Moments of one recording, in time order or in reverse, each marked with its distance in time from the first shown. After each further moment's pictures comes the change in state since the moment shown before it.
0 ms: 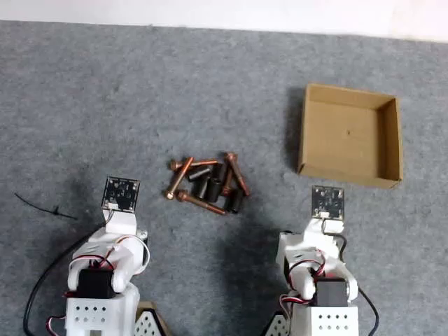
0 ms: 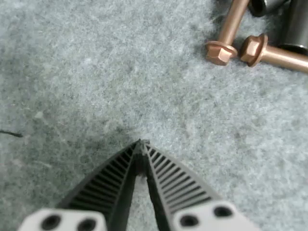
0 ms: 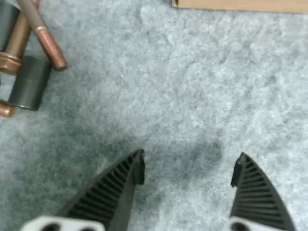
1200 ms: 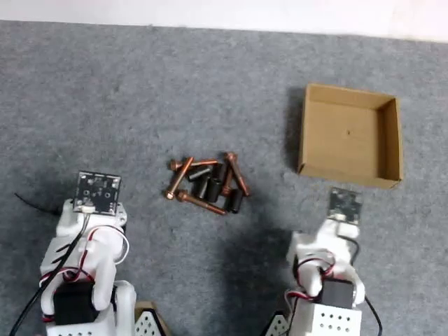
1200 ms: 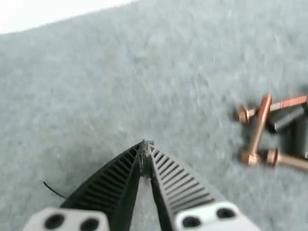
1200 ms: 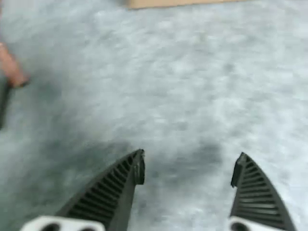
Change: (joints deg) left arm -6.4 -0.6 -21.3 -4.7 -9.4; right arm 13.1 0.0 0.0 0.5 0.0
